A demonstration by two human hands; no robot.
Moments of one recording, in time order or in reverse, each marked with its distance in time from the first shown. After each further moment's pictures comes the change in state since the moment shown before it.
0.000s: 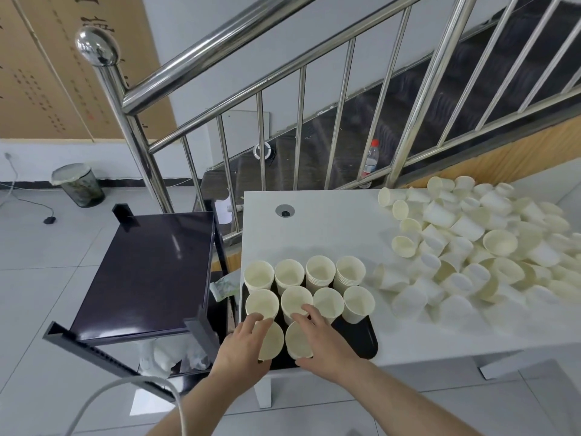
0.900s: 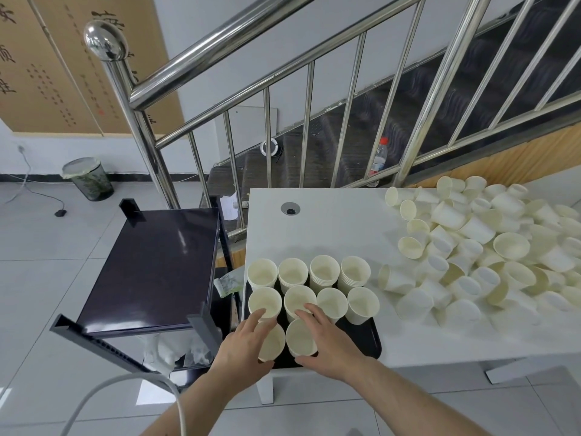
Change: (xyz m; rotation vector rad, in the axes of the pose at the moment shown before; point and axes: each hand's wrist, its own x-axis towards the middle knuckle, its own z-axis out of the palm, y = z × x) left_hand -0.001 -0.002 -0.005 0.006 -0.017 0.022; right_hand 0.008 0.016 0.004 0.039 -0.018 -0.024
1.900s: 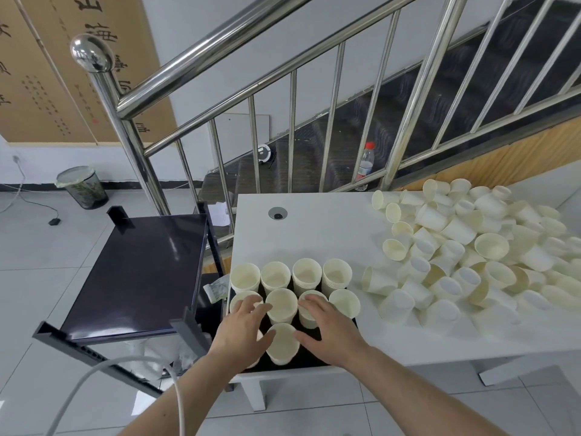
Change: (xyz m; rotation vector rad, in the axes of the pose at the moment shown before) left_hand 0.028 0.040 -0.023 -0.001 0.117 -0.044; right_hand -0.014 0.024 -0.041 -0.044 0.207 -0.066
